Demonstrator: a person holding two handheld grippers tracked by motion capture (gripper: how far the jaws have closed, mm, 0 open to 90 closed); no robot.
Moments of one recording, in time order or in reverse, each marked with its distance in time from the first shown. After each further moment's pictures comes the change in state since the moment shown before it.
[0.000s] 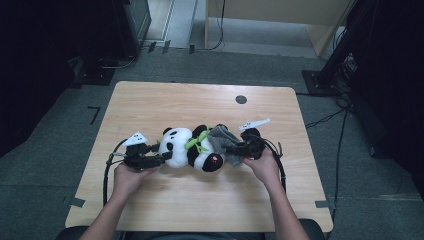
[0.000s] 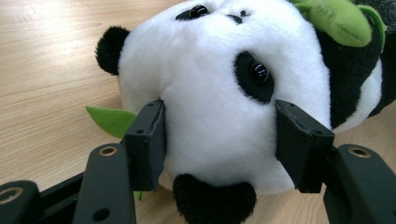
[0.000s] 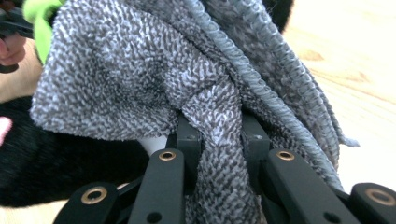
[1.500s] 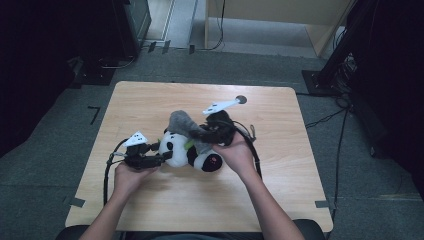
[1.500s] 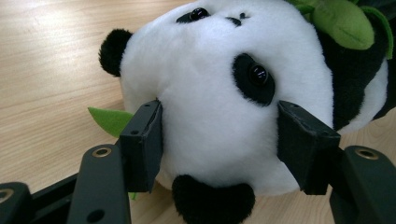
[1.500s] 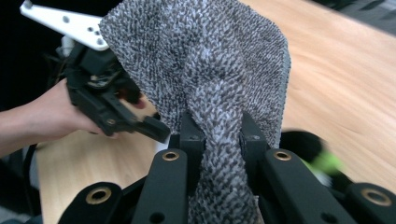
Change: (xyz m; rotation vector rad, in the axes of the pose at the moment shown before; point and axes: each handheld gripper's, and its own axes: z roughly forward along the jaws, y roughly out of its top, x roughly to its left) left arm 0.001 0.000 0.002 -0.022 0.005 0.027; right arm 0.112 0.093 0.000 -0.080 0.049 -0.237
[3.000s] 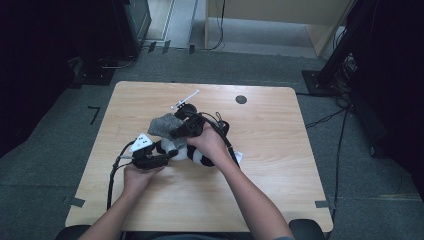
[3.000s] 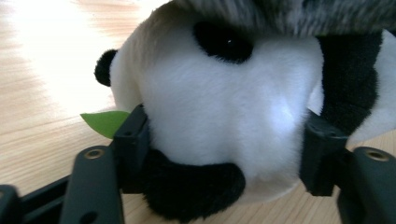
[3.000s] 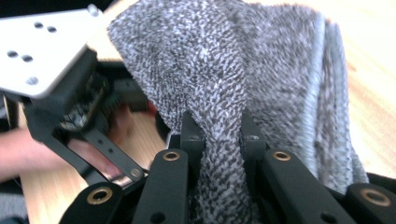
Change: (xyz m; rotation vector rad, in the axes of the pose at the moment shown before) left arm -0.004 -0.010 0.022 -0.131 0.057 0.047; right arm -0.006 0.036 0.083 0.228 0.025 0.073
